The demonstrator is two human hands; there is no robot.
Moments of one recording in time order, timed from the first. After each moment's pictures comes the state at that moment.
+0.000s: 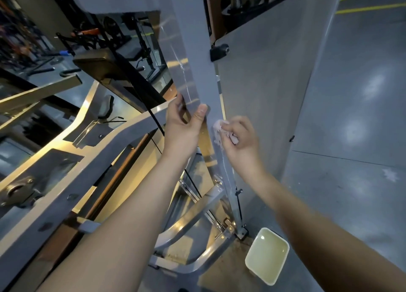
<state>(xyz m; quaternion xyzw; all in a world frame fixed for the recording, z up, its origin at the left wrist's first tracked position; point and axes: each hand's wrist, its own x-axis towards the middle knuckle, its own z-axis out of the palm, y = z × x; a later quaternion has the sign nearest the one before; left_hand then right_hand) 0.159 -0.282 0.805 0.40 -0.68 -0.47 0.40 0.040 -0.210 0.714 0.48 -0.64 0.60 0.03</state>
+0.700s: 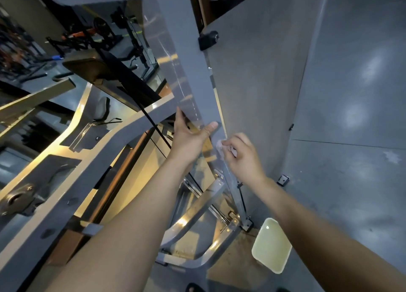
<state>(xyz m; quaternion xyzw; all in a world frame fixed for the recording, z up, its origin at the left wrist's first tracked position) 0.158 -0.299 0.754 0.43 -0.69 -0.50 0.29 0.042 -0.204 0.652 0.47 -0.67 0.57 -0.04</state>
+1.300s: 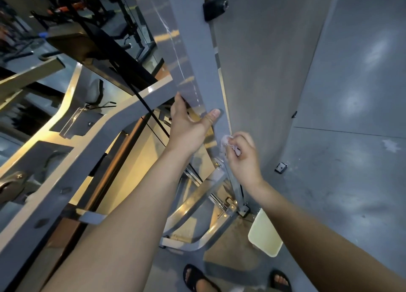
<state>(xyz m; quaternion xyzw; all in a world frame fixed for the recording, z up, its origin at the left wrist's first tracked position) 0.155 -0.309 0.744 0.42 -0.73 -0.44 0.30 0.062 -0.203 0.618 0.38 -0.70 0.60 -0.12</state>
